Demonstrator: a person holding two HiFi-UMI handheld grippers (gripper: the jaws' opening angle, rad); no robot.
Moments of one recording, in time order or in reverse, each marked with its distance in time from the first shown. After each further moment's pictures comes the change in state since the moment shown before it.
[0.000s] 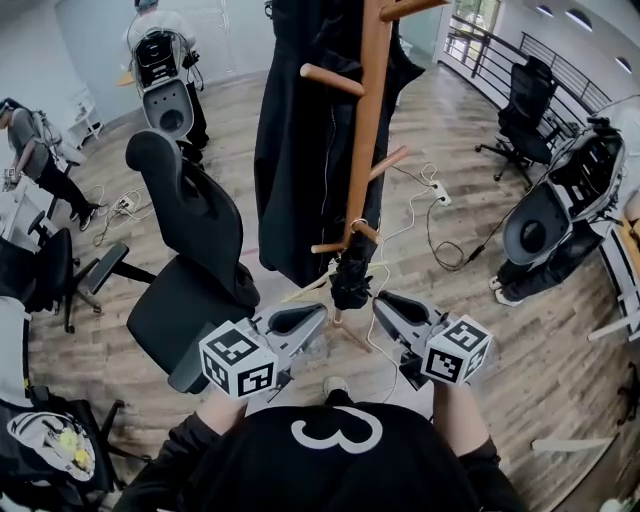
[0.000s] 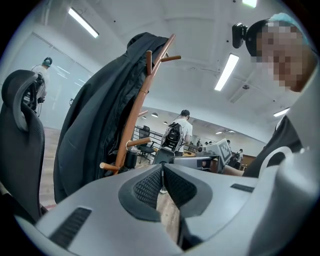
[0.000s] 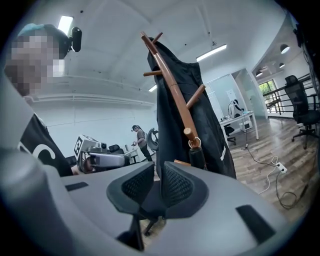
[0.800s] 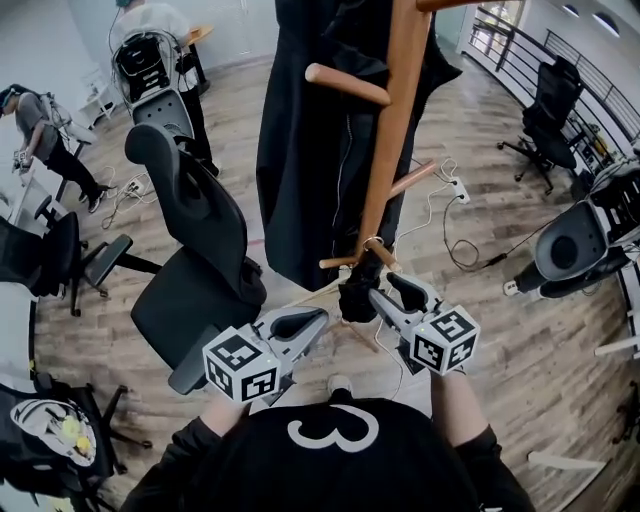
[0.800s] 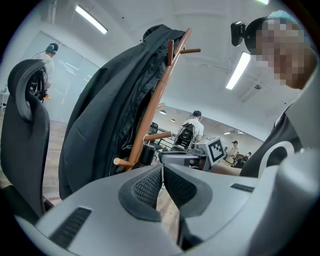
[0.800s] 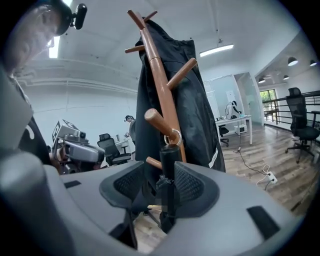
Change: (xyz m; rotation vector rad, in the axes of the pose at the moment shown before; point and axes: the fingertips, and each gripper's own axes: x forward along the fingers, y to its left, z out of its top) left arm 0.026 0.054 -0.007 -0.064 0.033 0.082; right arm 0.068 -0.083 -0.009 -0.092 0.093 -0.074
